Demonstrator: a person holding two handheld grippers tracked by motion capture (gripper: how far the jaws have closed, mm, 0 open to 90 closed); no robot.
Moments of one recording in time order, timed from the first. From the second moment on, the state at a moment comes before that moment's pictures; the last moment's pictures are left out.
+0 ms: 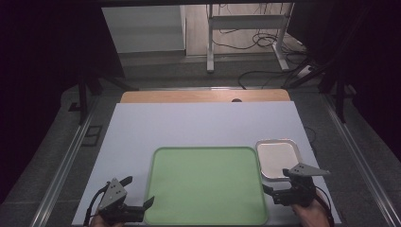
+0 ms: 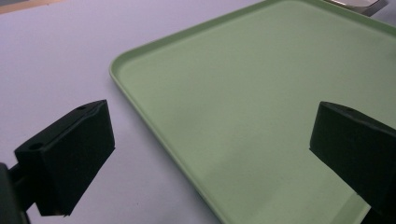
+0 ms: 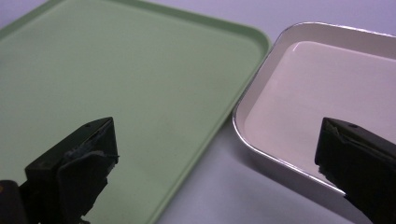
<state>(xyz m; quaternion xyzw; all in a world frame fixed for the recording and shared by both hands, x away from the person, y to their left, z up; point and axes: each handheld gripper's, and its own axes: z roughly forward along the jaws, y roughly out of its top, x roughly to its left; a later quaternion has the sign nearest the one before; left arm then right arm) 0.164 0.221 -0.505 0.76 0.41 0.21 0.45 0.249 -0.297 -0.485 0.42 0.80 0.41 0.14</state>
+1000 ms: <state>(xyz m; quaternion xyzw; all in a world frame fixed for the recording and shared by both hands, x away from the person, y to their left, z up) 0.165 0.220 -0.505 0.77 0.41 0.21 0.45 0.278 -0.306 -0.490 0.43 0.79 0.39 0.19</state>
